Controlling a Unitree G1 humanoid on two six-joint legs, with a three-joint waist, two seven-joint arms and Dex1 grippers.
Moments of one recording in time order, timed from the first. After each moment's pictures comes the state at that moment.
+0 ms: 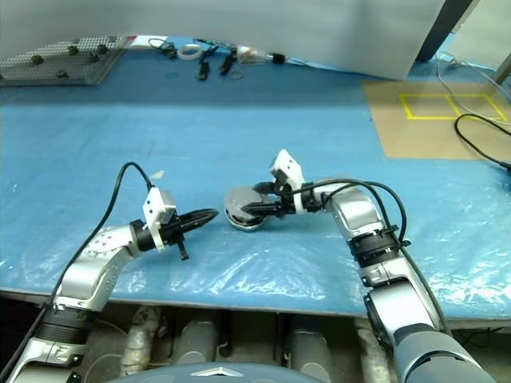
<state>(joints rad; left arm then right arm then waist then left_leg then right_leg) -0.17 0.47 -0.03 -0.05 -0.37 0.16 -0.95 -0.66 -0.40 0.26 0.21 0.23 0.53 1.11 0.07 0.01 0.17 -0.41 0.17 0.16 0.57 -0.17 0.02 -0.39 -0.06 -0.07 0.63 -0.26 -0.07</state>
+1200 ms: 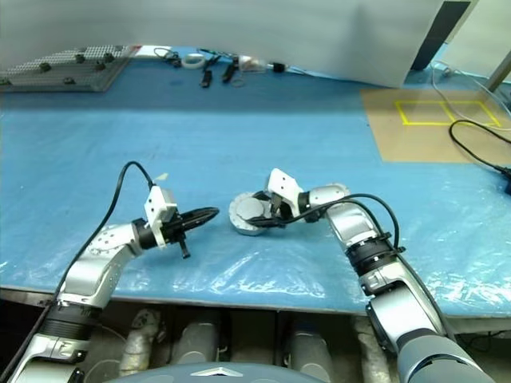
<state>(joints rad) -0.22 0.44 -0.05 0.02 -0.35 0.14 -0.96 -0.64 -0.41 0.35 0.35 0.09 0.22 1.11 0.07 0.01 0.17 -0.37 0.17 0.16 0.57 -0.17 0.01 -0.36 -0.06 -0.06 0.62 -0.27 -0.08</state>
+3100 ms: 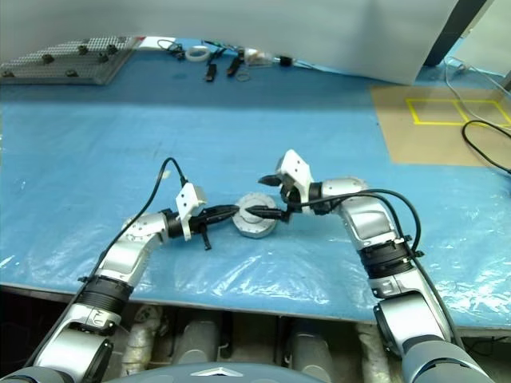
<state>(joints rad) -0.37 0.35 -0.14 0.27 -0.21 -0.01 -0.99 -0.60 -0.44 0.16 0.05 0.28 0.57 1.07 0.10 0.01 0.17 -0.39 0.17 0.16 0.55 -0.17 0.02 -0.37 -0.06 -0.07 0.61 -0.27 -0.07</state>
